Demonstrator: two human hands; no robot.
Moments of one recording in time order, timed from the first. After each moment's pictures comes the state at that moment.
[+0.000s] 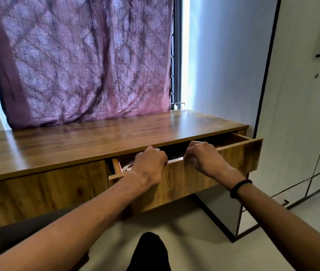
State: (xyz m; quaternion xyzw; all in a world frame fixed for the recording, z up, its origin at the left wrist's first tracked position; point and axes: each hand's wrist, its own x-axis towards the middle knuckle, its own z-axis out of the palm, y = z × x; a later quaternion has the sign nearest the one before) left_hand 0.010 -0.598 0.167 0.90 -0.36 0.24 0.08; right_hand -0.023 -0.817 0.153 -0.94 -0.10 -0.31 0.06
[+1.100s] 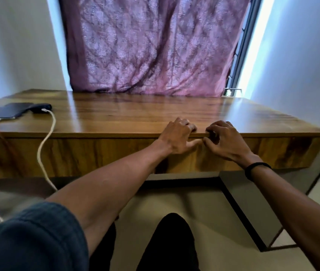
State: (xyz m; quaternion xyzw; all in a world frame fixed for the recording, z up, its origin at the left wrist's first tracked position) left_hand 0.128 -0.554 0.164 0.91 -0.34 0.22 0.10; right_hand 0.091 -0.767 0.153 -0.95 -0.12 -0.27 0.12
